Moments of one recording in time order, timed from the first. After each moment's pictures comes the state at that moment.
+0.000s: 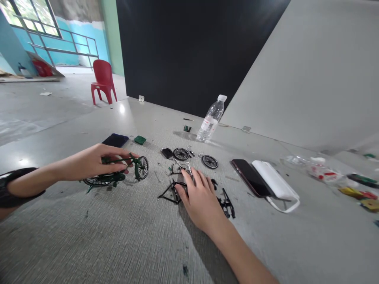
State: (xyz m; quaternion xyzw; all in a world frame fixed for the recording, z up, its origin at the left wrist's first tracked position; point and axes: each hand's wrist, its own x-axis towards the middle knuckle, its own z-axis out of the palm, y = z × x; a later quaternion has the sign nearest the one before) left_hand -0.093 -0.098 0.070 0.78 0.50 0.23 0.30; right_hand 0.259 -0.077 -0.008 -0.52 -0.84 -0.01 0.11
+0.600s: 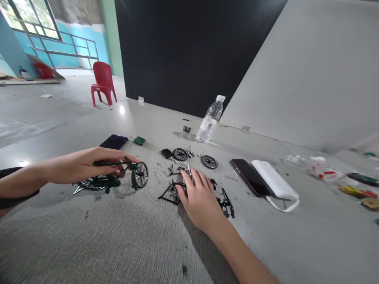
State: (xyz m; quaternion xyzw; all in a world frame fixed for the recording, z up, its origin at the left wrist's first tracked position) left_hand -0.095 -0.104 0.082 0.82 0.43 0.20 0.33; right_hand 0.258 -0.077 -0.010 -0.52 -0.85 -0.02 0.11
